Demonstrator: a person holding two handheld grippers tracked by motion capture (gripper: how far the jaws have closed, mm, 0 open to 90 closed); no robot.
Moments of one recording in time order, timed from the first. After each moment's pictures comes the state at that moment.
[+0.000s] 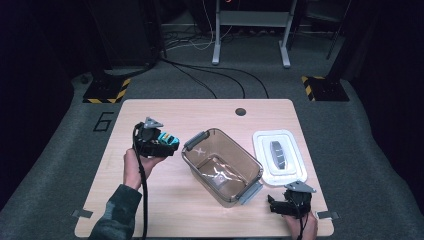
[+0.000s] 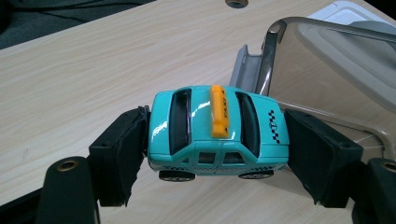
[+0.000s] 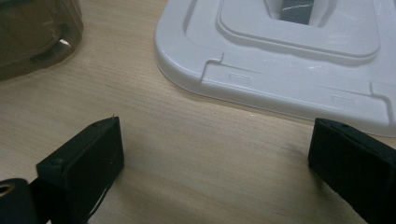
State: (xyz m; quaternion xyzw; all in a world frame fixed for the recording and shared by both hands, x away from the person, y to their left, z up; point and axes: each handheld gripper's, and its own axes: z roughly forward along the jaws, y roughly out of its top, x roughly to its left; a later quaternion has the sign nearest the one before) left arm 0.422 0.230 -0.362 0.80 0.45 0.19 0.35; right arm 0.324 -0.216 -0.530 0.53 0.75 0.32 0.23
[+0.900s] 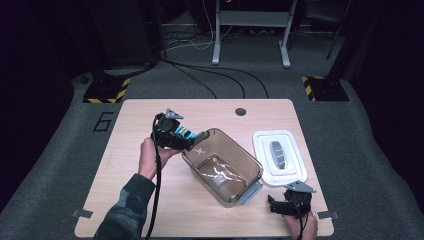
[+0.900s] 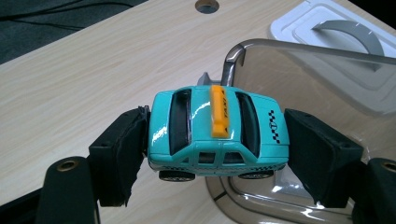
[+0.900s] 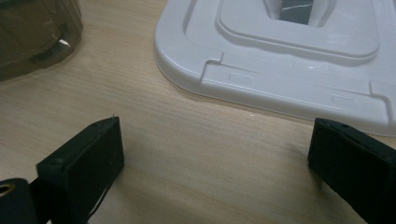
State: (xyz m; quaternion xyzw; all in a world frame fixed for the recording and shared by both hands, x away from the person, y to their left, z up) left arm 0.443 0.181 -0.347 0.82 0.42 0.17 0.34; right arm 0.323 -0.216 -0.530 0.53 0.75 0.32 0.23
